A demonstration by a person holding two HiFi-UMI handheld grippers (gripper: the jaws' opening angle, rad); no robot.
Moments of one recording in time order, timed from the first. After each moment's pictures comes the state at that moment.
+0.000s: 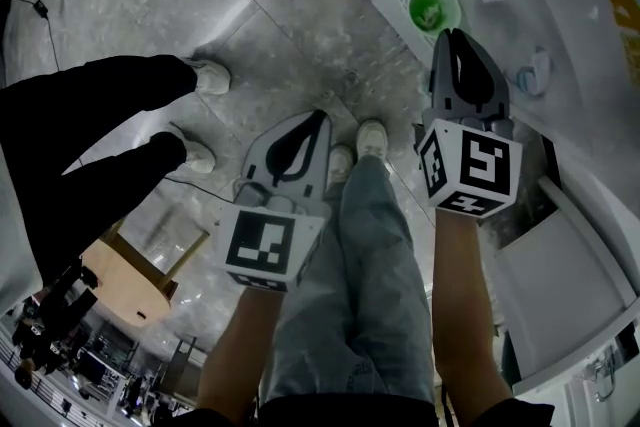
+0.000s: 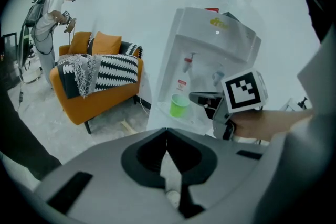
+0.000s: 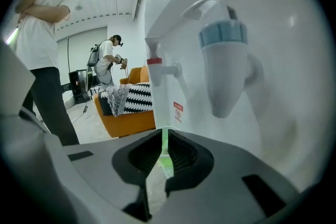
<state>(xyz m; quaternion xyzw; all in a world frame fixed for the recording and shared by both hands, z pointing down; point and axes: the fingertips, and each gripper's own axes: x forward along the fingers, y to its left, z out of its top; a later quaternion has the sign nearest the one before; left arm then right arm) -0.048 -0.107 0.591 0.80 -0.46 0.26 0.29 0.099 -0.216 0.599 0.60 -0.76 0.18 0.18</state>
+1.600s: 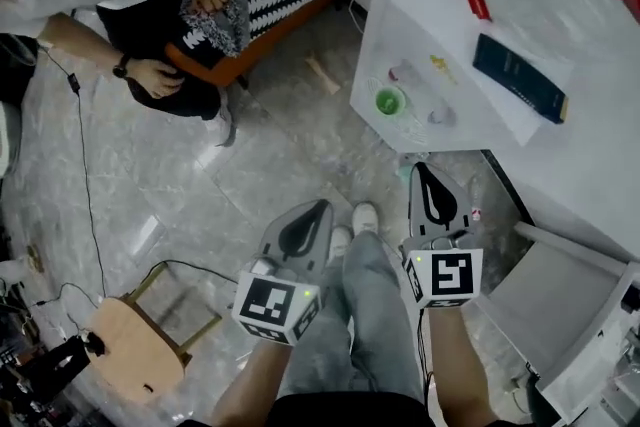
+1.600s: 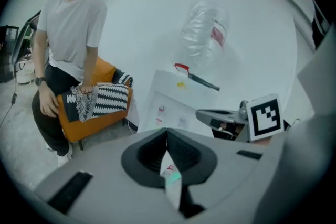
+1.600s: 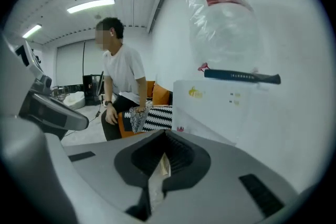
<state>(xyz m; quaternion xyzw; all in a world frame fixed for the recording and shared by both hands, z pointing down) -0.061 -0.053 0.412 0.84 -0.44 0.15 0.26 0.074 -0.099 0.405 0.57 -0.79 0.10 0.17</state>
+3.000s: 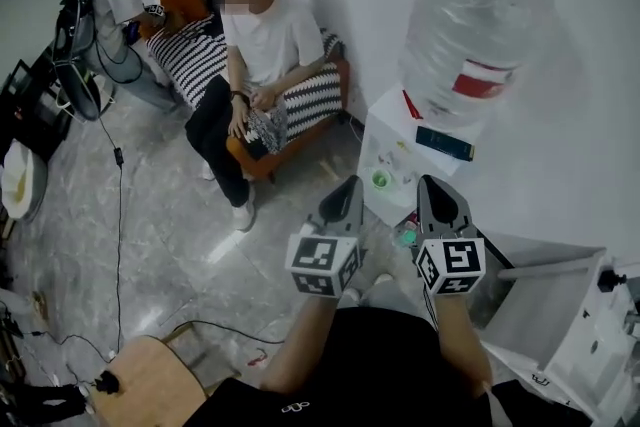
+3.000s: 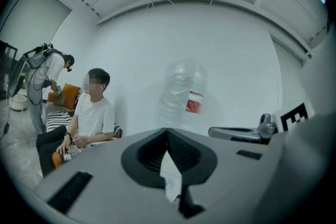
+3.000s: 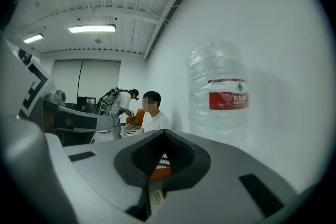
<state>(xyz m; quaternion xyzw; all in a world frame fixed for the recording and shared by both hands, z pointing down) -0.061 -0.063 0.132 0.88 -0.46 0.02 0.14 0.060 -0.050 0.125 0.62 -0.78 0.04 0.06</state>
